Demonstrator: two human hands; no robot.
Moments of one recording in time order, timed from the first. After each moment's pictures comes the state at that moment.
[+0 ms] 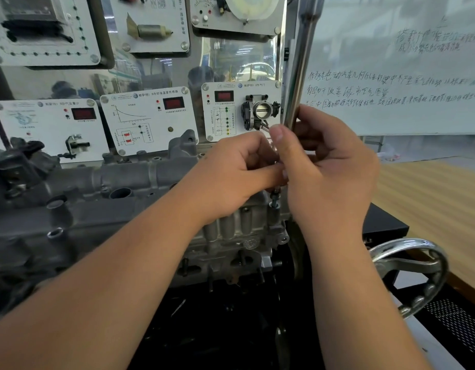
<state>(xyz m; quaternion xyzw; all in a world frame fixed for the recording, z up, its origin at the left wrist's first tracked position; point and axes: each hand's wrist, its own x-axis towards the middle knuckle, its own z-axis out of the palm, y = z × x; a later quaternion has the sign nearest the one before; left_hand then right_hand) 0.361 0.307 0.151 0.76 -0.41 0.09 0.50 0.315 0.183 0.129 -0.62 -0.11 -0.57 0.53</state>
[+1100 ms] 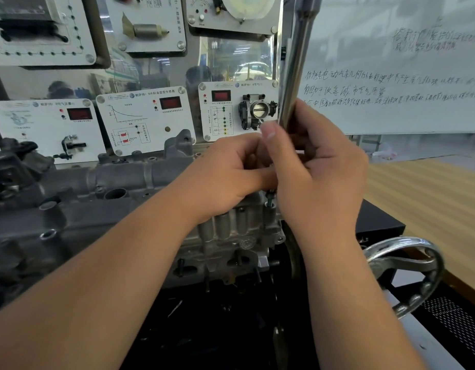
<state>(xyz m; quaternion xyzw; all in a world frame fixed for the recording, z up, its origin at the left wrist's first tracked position) 0.361 0.306 0.154 0.76 -0.42 0.06 0.50 0.305 0.186 0.134 -0.67 -0.11 -0.55 0.49</state>
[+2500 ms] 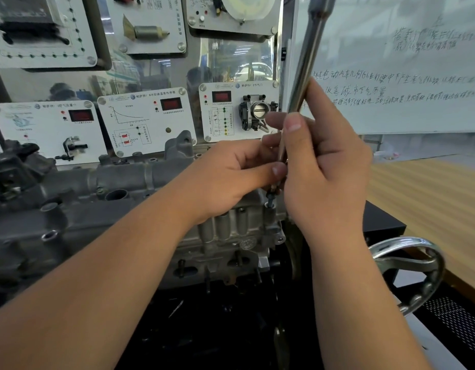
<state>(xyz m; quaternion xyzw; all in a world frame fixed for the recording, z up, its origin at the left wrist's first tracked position) 0.359 0.307 0.153 0.75 -0.43 0.02 0.51 0.307 0.181 0.135 -0.64 -0.15 -0.53 0.54</state>
